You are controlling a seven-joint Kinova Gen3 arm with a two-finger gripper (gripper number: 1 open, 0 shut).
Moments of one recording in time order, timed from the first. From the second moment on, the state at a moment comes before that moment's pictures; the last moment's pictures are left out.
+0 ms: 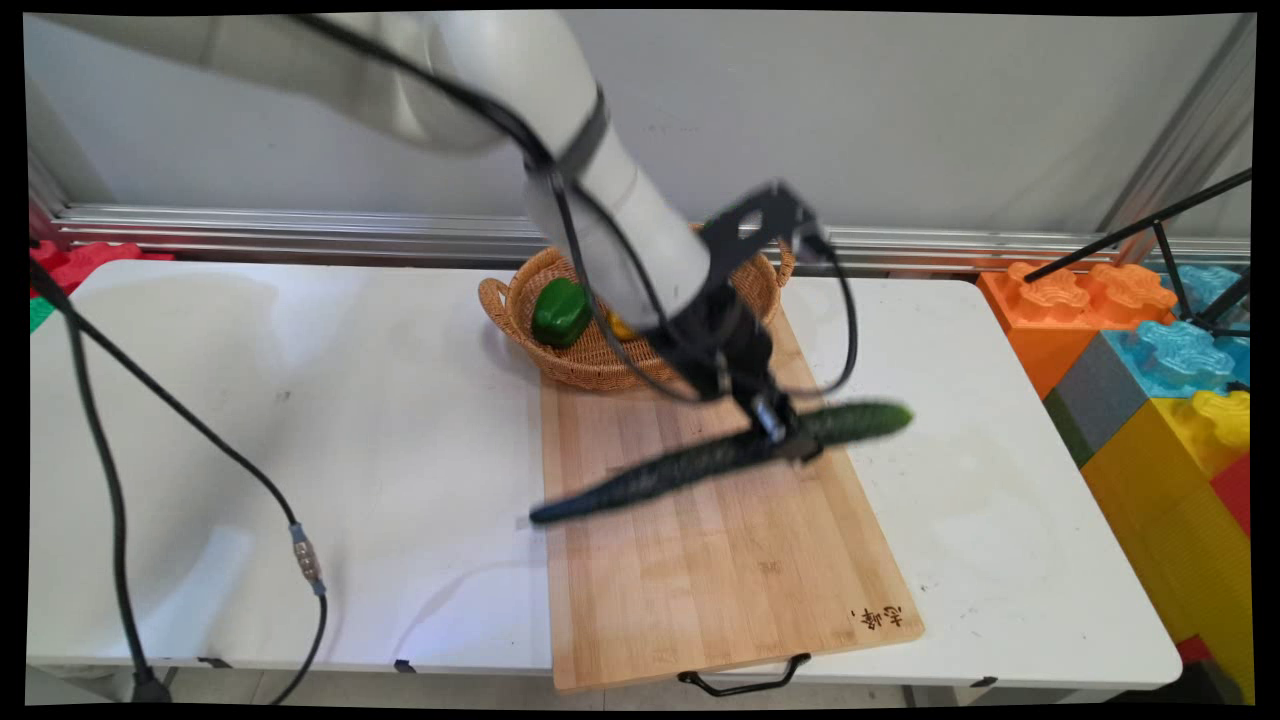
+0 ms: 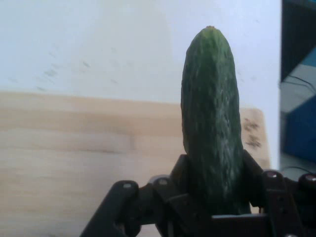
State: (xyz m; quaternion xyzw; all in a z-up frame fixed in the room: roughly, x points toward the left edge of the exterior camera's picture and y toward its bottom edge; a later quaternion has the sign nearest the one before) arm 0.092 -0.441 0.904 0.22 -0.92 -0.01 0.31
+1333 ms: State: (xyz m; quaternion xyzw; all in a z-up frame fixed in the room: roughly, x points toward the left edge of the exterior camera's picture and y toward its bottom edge) arm 0.145 -0.601 0.890 0.17 -0.93 0.18 0.28
